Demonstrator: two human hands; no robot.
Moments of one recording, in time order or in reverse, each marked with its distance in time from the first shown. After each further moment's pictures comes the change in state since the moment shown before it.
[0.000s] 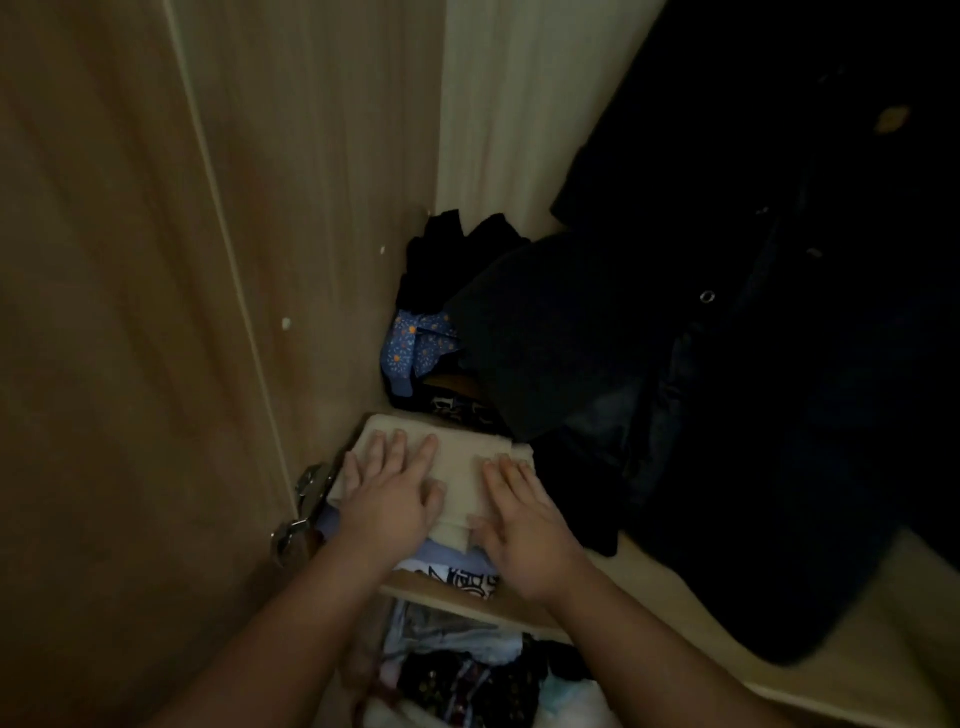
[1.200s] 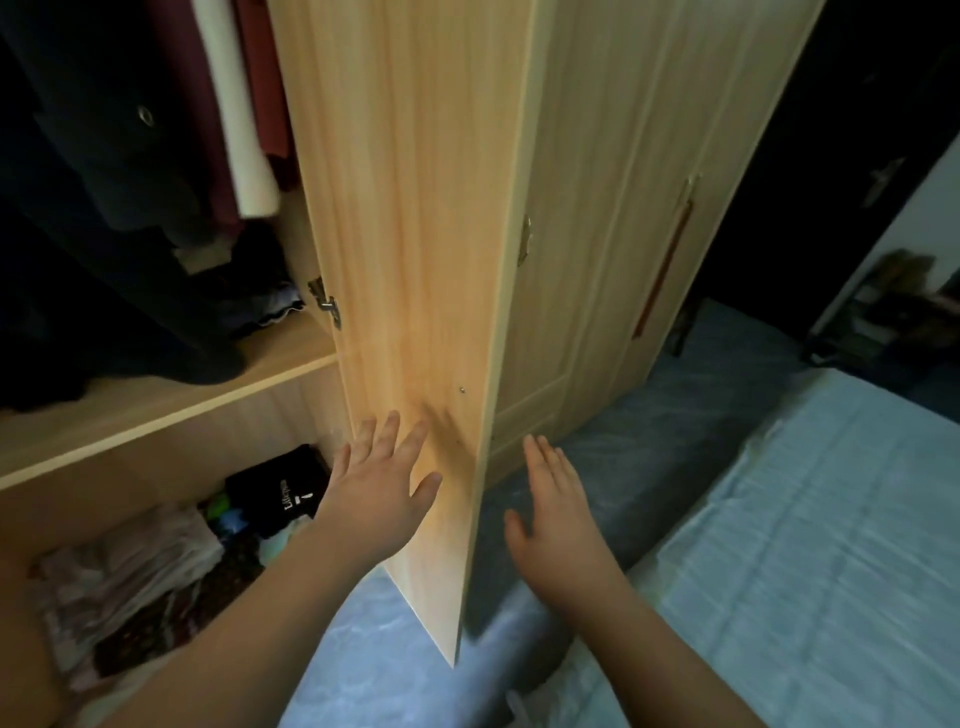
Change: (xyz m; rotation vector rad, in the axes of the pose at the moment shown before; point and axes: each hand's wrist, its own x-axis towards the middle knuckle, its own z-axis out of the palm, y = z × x) left_hand -0.468 0.428 0.083 0.020 -0.265 0.865; right_hand -0.720 0.061 -0.070 0.155 0.547 0.940
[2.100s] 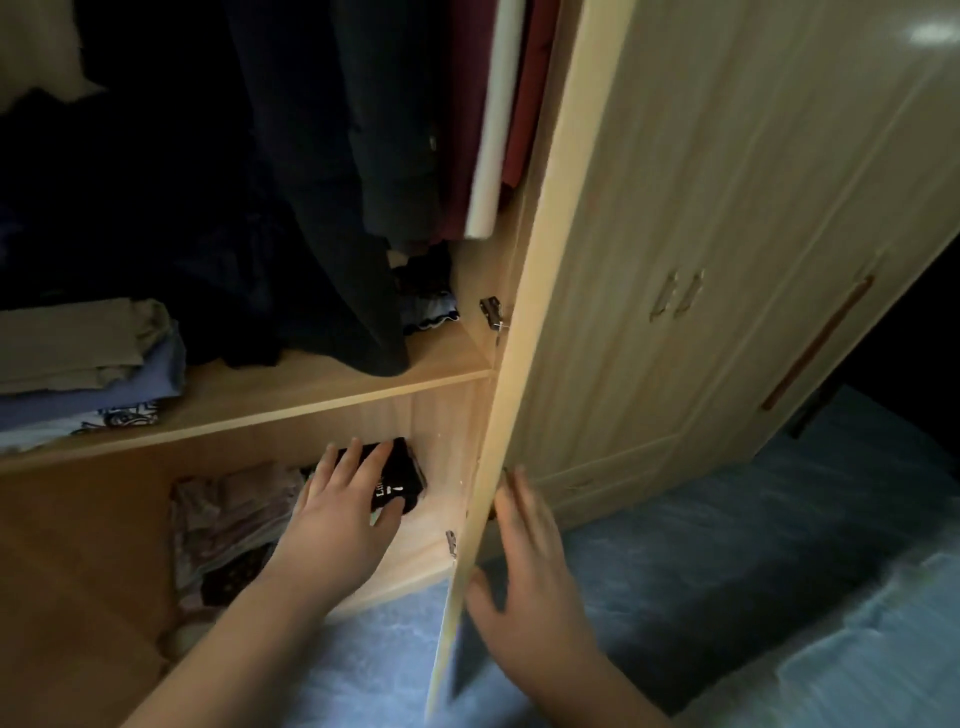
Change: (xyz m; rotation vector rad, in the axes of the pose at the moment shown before) left_hand -0.069 -0.200 -0.030 -0.253 0.179 -0.294; right_hand 0.009 -0.163 0.109 0.030 -0.148 -0.337
